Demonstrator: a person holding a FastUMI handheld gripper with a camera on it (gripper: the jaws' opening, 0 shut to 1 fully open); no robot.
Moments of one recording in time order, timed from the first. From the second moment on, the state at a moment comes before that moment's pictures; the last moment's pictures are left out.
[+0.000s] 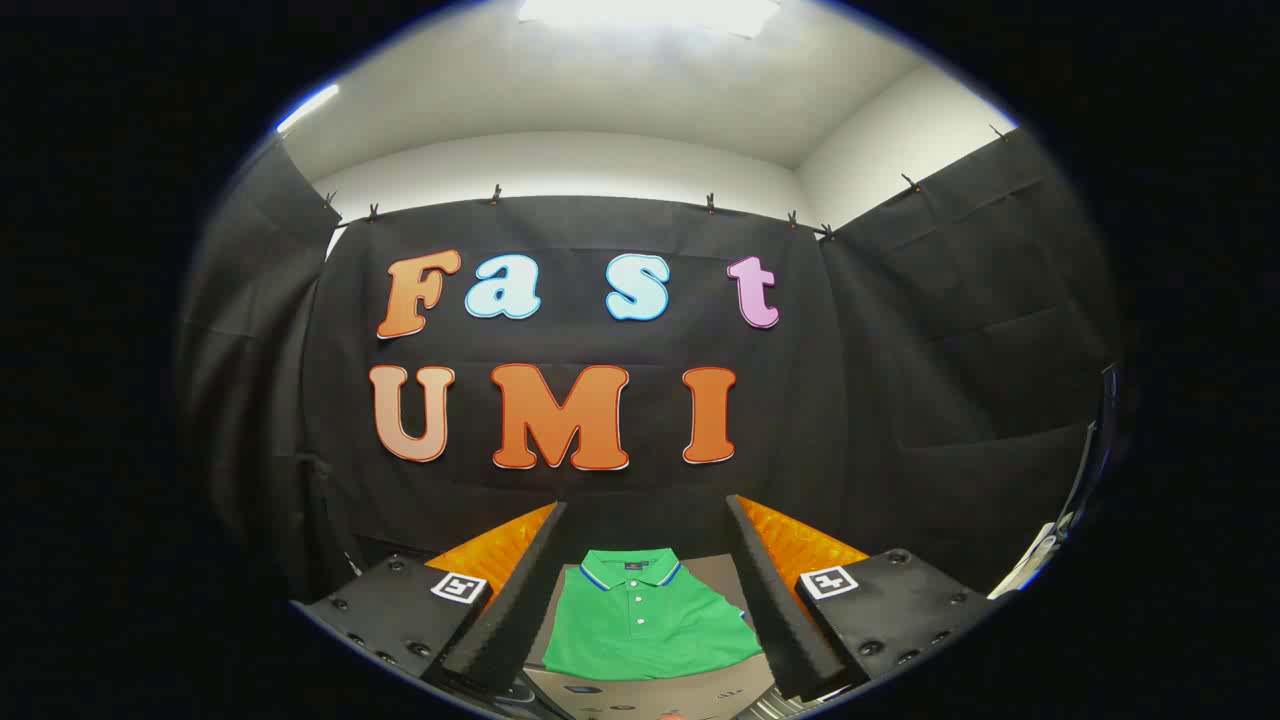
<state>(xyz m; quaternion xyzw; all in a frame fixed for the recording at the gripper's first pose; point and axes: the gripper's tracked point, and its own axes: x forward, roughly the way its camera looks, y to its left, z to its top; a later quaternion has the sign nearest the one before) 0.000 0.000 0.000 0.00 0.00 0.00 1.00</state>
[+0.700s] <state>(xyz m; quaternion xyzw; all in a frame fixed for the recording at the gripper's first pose) -0.005 -0.015 -0.008 0.02 0.00 -0.01 1.00</state>
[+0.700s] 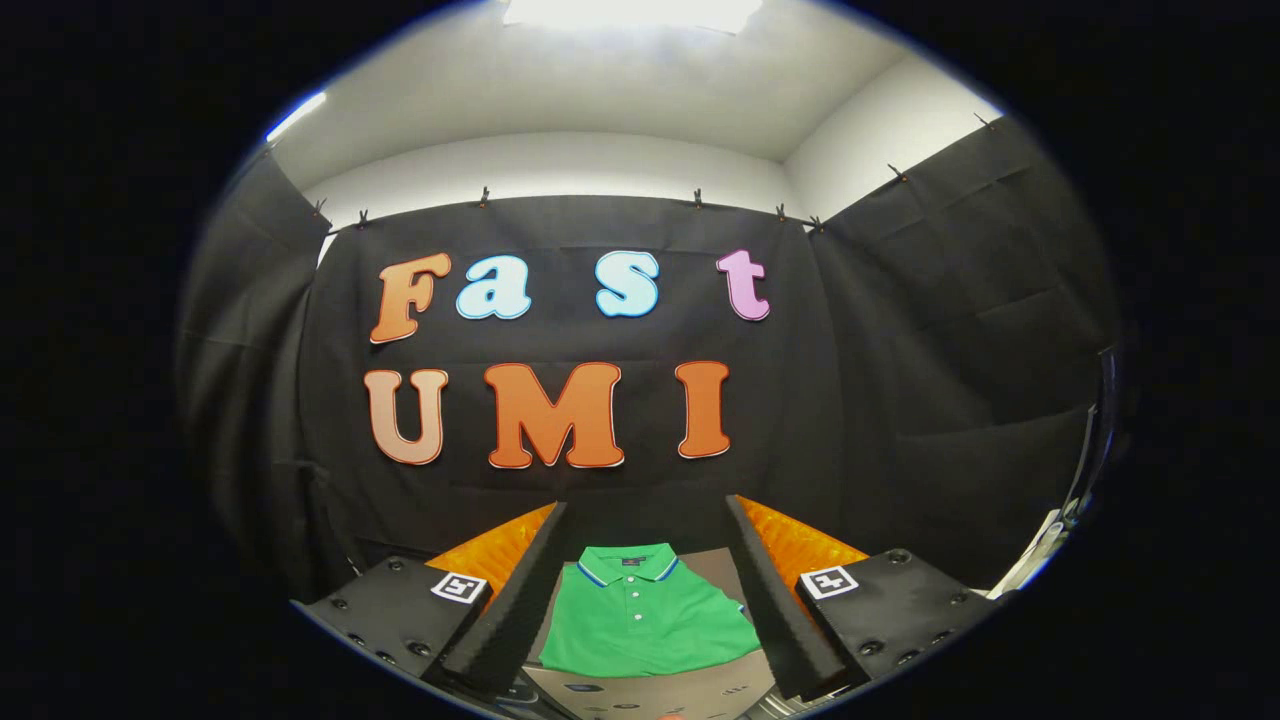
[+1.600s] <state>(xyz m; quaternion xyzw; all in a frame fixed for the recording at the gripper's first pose) 0.147 -0.019 0.000 0.02 0.07 0.01 1.00</state>
